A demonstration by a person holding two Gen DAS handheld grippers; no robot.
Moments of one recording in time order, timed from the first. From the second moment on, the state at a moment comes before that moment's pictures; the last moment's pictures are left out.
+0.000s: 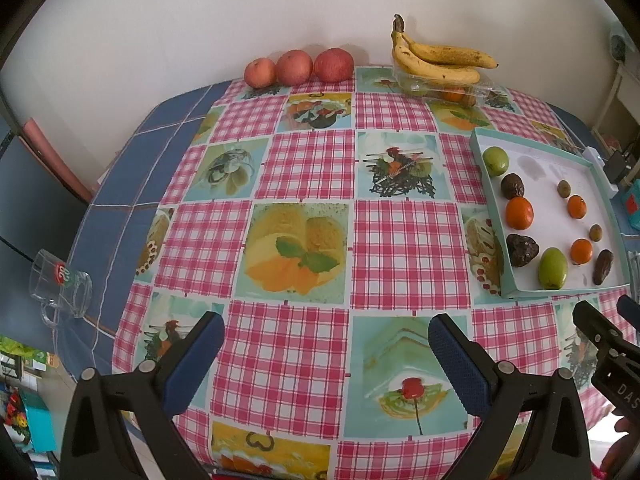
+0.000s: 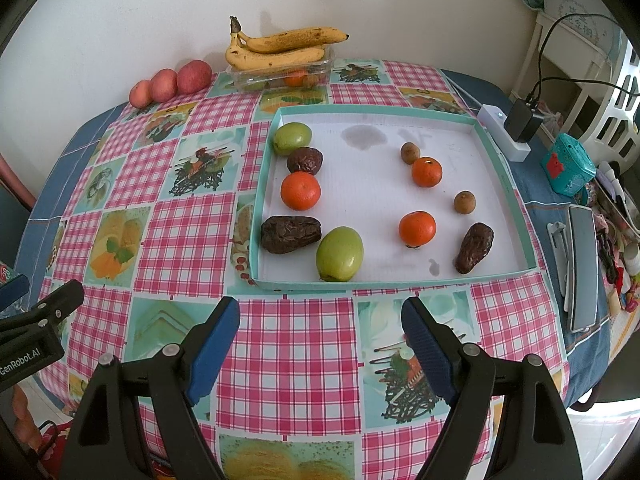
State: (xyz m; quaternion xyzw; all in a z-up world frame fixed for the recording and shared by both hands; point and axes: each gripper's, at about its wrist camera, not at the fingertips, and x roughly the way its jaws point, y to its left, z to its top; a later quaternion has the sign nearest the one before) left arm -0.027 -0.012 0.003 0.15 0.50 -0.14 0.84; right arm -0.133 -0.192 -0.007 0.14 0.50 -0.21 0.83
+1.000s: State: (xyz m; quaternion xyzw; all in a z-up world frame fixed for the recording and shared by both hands) left arm -0.025 -0.008 0.002 0.14 0.50 -0.14 0.84; right arm -0.133 -0.192 -0.008 0.14 0.50 -0.21 0.83
